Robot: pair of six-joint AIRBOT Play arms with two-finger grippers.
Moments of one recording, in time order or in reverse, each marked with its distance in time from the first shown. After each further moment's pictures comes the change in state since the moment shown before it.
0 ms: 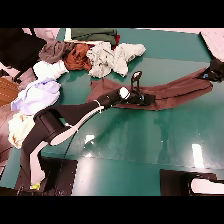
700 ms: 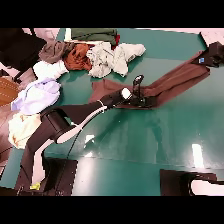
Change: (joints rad) left arm 0.001 -0.051 0.062 -0.009 -0.091 -0.022; right arm 0.114 0.003 0.204 0.097 0.031 0.007
